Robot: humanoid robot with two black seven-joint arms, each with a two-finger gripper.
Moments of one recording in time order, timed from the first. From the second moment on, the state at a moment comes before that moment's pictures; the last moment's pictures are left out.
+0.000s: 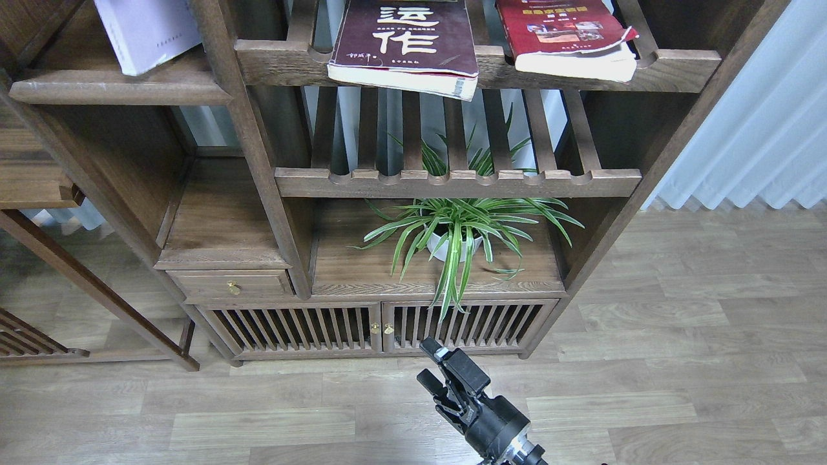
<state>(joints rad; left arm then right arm) -1.35 0.46 -0.93 -0.37 0.39 -0.49 0.40 -0.12 0.01 0.90 1.04 0.26 0.58 -0.21</state>
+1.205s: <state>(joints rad) -1.37 0.58 -1.04 -0.53 0.34 -0.49 0.46 -0.12 0.01 0.90 1.04 0.26 0.58 -0.20</state>
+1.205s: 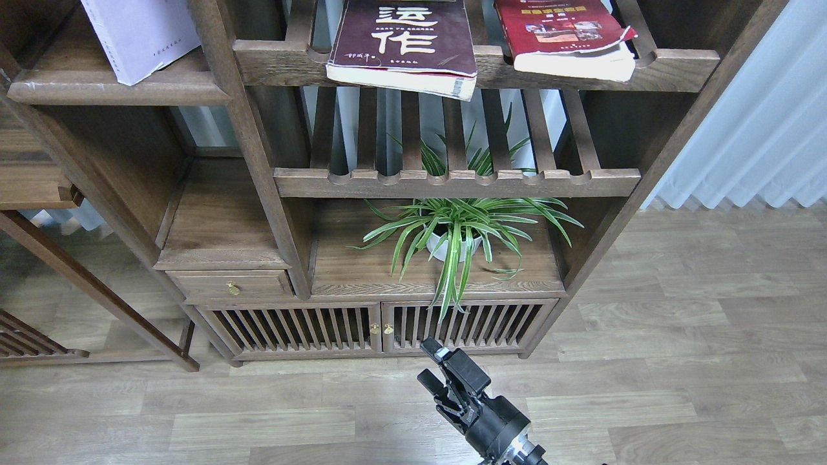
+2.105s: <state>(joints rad) -0.66 0.91 -1.28 -1.18 0.11 -0.49 0.45 -0.12 0.02 0.89 1.04 0.26 0.58 -0.19</state>
